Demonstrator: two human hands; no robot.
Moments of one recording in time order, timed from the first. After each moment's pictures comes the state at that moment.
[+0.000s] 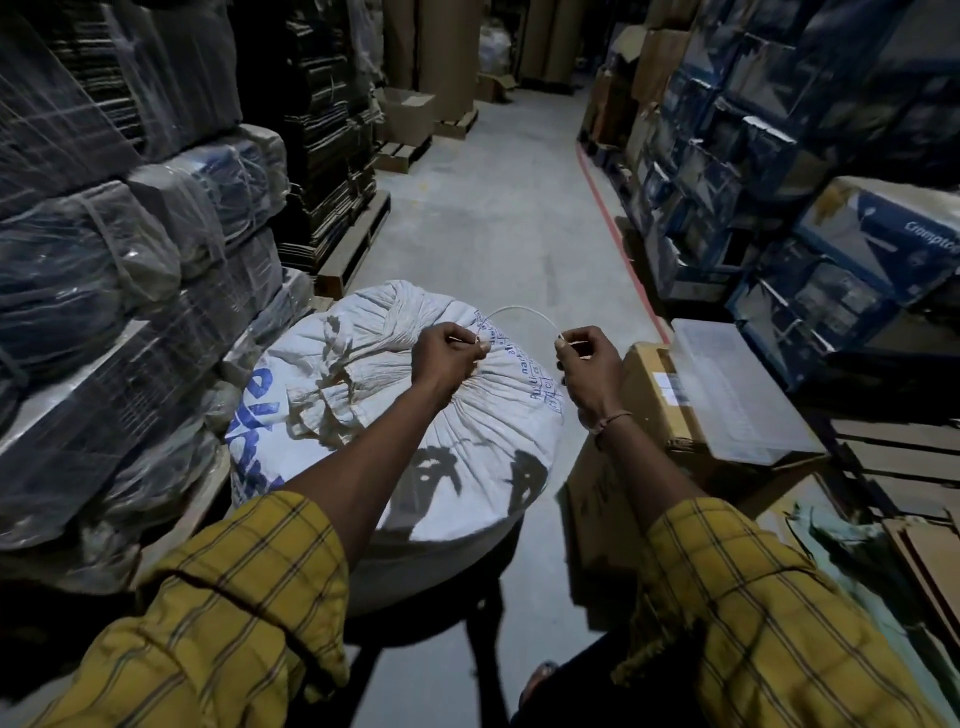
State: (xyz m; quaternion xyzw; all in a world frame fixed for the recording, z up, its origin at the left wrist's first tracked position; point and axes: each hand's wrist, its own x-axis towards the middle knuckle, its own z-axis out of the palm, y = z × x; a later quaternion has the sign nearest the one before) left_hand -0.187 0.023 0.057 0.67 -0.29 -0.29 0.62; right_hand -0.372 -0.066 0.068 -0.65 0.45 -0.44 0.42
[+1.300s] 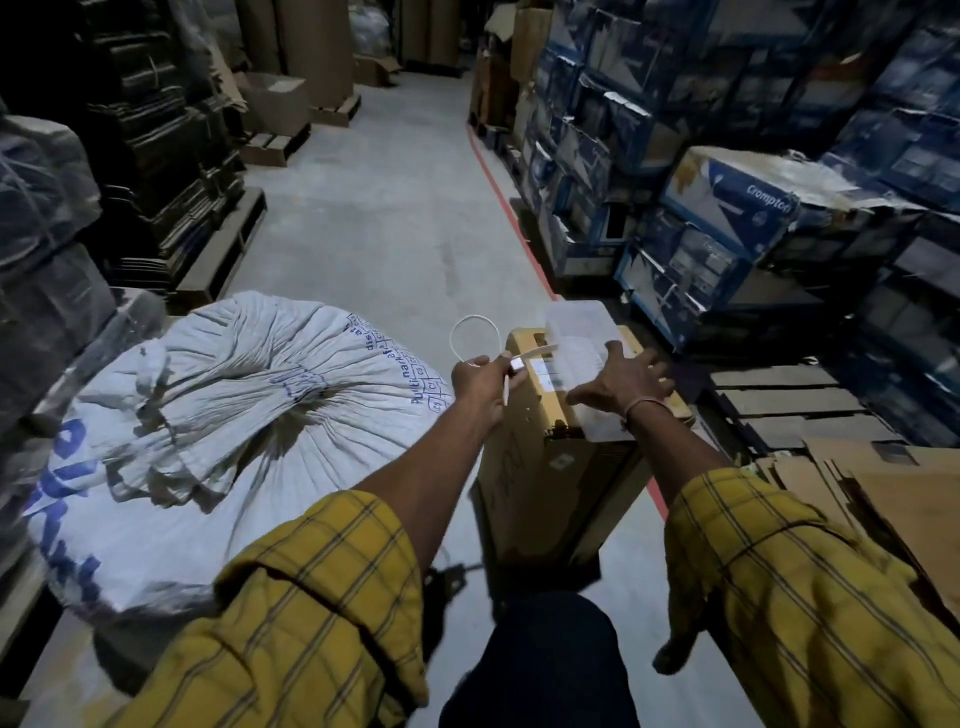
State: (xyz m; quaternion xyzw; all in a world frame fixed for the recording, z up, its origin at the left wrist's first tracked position) left_hand -0.391 -0.128 0.037 0.47 -0.08 -0.55 0.69; right_hand -0.563 -0.171 0.090 -0.68 0.72 0.01 0.10
